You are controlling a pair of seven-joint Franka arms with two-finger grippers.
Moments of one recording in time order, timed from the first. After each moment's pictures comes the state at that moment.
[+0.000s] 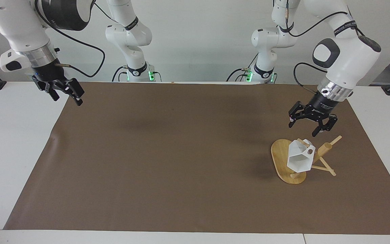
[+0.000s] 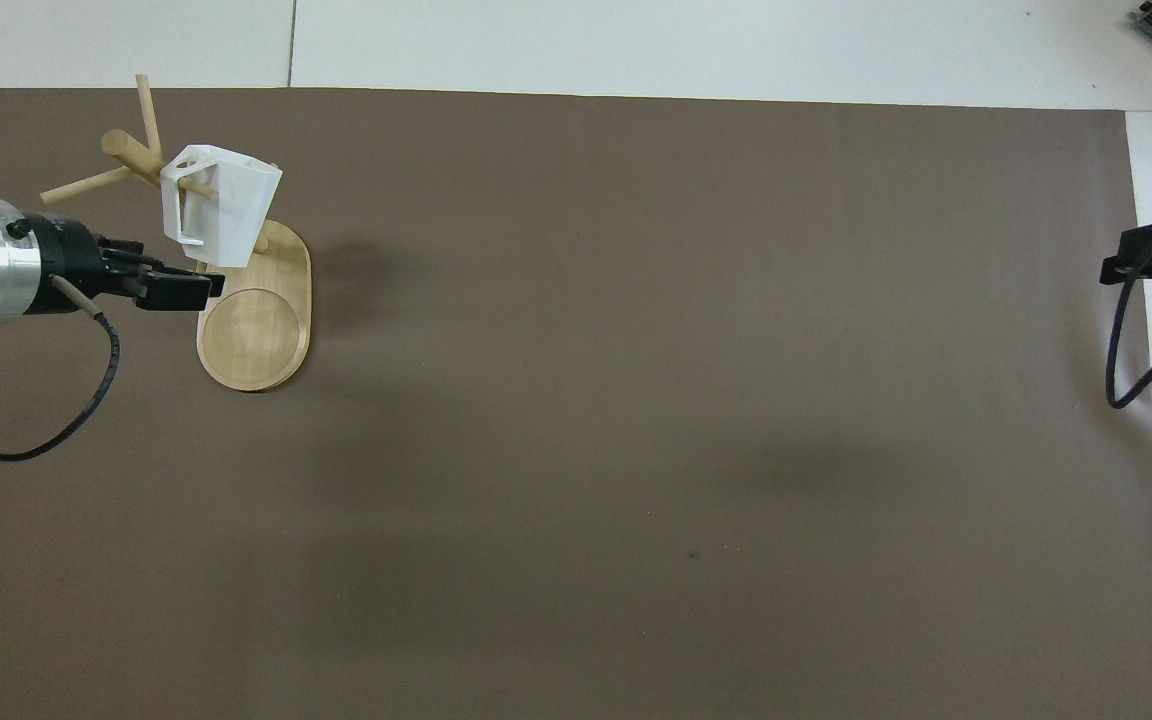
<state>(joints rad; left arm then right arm) -0.02 -0.02 -0.05 -1.92 -0.30 2.14 -2.61 -0.09 0.04 -0.05 -1.56 0.02 1.68 0.13</state>
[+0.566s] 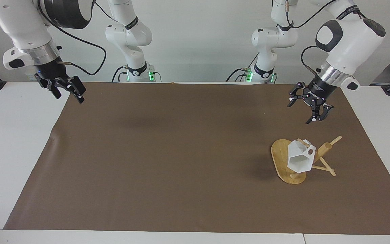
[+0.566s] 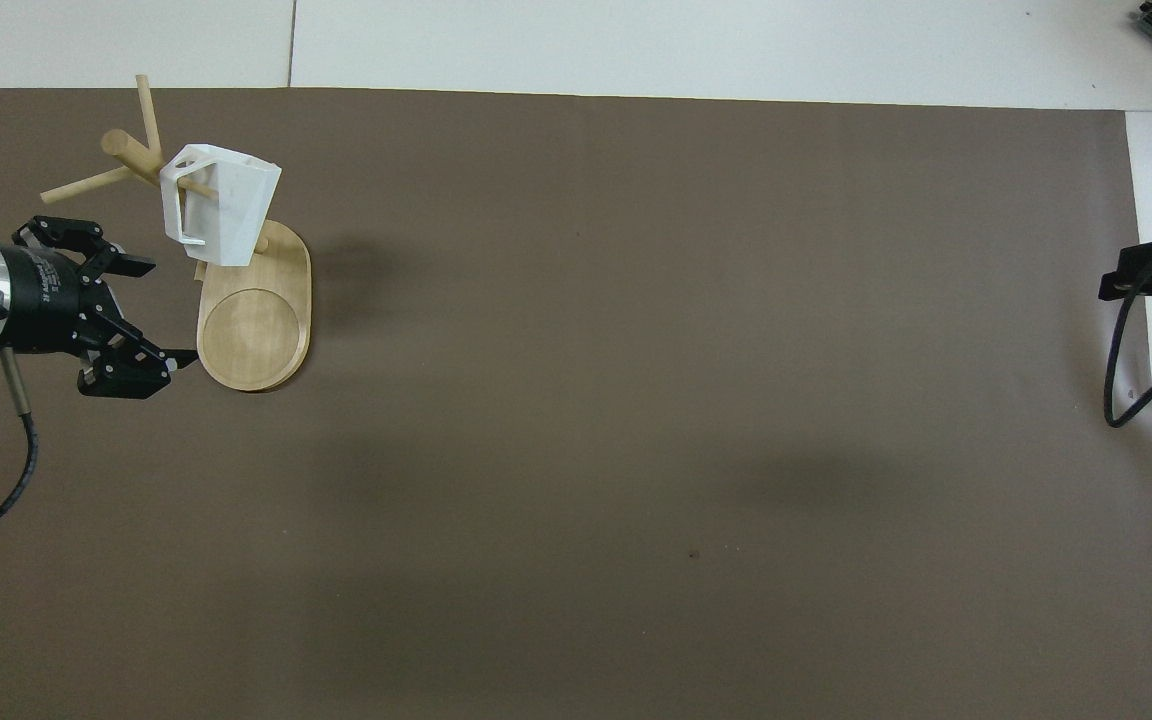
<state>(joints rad) -0.02 -0.09 -0.05 -1.92 -0.28 1.95 -1.82 -0.09 0.00 -0.05 -1.62 0.02 1.71 0.13</state>
